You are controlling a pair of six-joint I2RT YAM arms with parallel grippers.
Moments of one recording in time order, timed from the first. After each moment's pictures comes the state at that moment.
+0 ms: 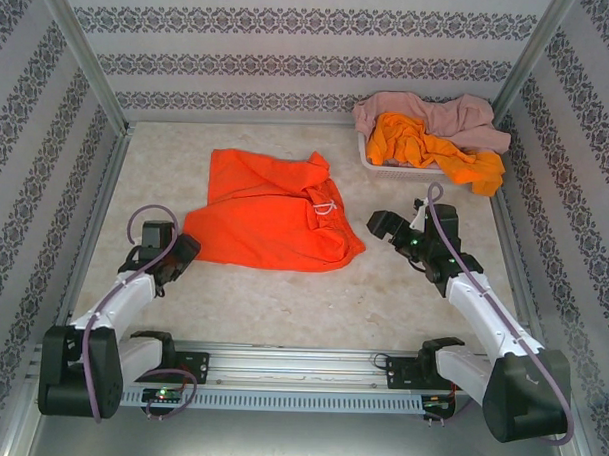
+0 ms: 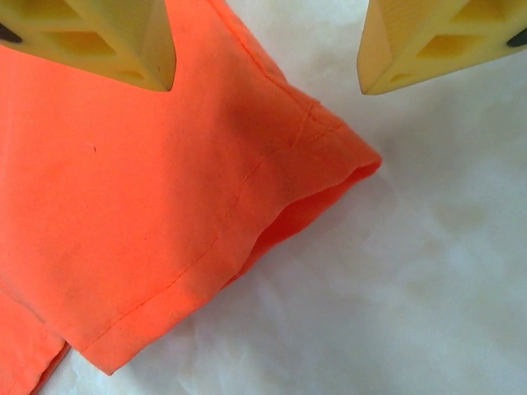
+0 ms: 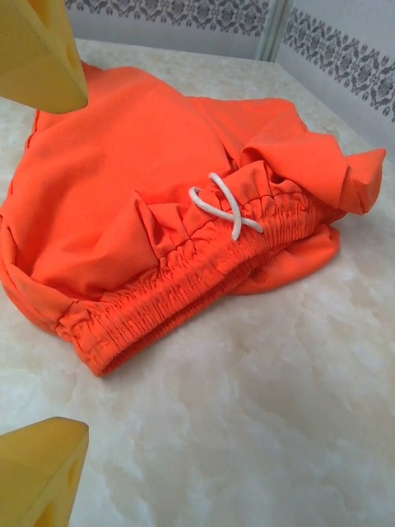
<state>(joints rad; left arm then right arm) 0.05 1.10 0.43 -0.25 0.05 -0.92 0.13 1.04 0.58 -0.18 -0.38 0.71</state>
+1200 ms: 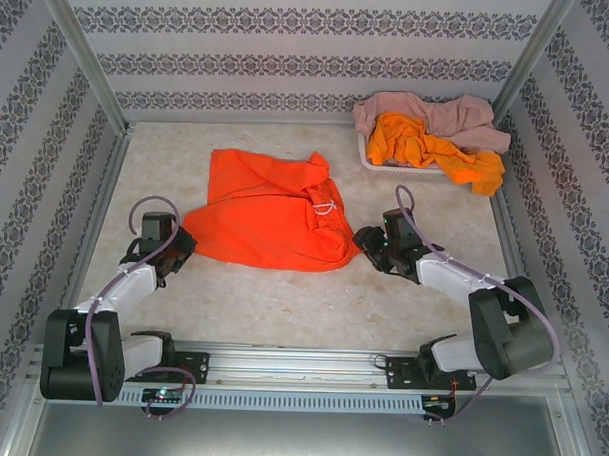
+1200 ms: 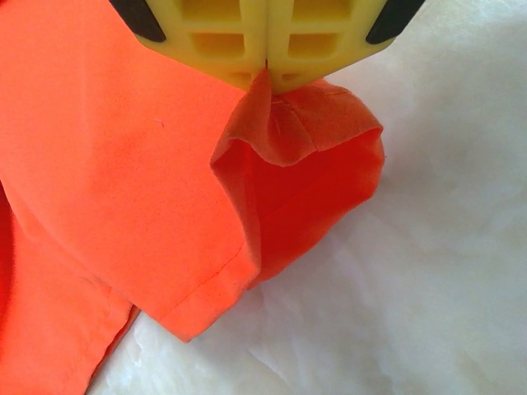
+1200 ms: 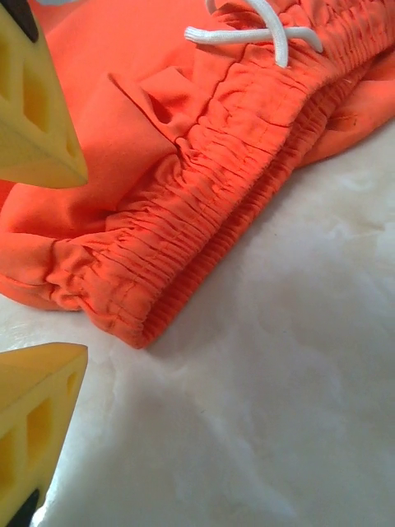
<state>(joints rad) 0.06 1.17 0.46 -0.15 0.10 -0.92 0.33 1.38 0.58 -0.08 -0.22 1.10</state>
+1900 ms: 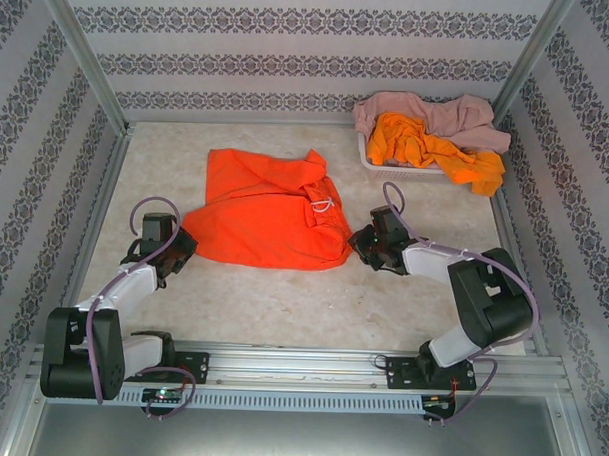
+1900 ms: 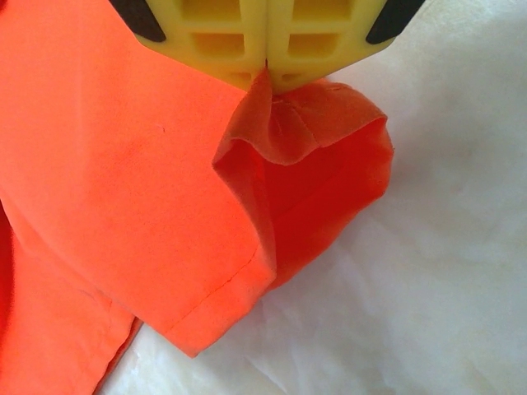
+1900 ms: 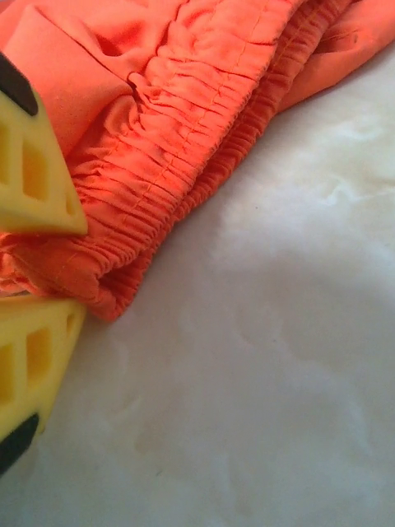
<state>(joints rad) 0.06 1.17 0.45 -0.13 0.11 -0.92 0.36 1.57 0.65 0.00 -0.20 1.18</state>
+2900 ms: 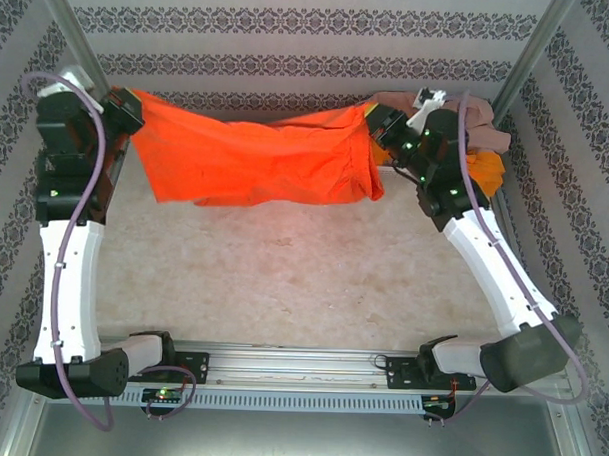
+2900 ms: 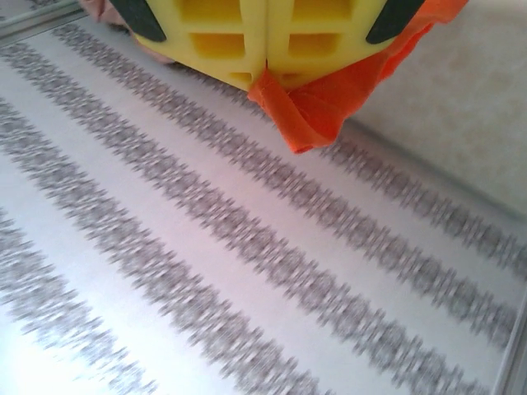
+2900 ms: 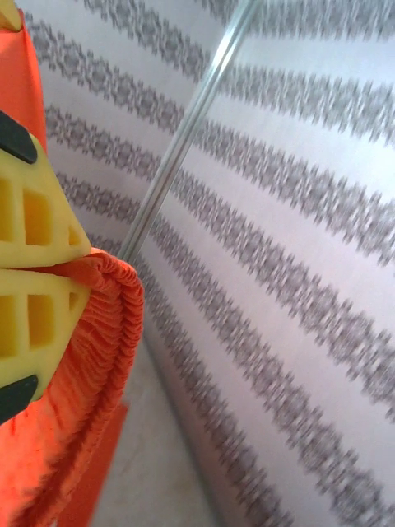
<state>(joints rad) 0.14 1.18 1.64 -0.55 0.13 -0.67 0.32 1.30 1.38 -0.12 -0.21 0.95</state>
